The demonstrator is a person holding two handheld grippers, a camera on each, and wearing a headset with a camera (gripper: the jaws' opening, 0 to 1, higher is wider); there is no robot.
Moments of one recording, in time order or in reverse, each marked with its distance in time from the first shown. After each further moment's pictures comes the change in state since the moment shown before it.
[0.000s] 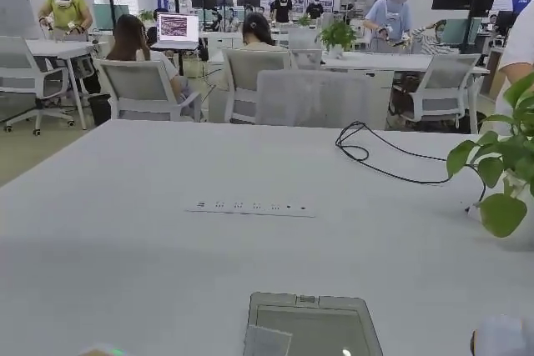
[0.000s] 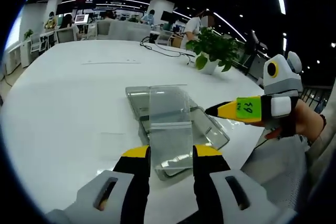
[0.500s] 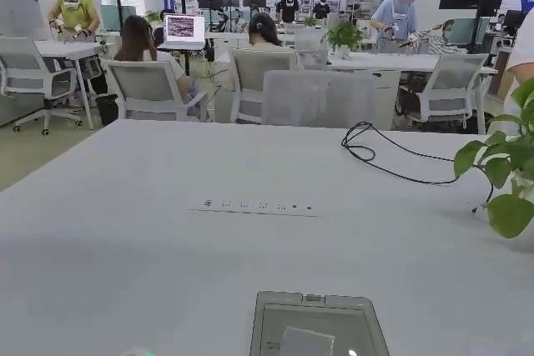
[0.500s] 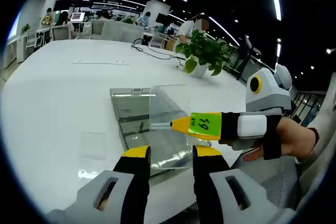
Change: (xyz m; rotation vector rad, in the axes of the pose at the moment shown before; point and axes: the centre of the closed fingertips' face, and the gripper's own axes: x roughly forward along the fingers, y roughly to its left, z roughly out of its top) left arm 0.001 -0.031 0.003 -0.032 -0.022 -0.066; right arm 0.010 0.001 -0.006 0.087 -0.080 -0.020
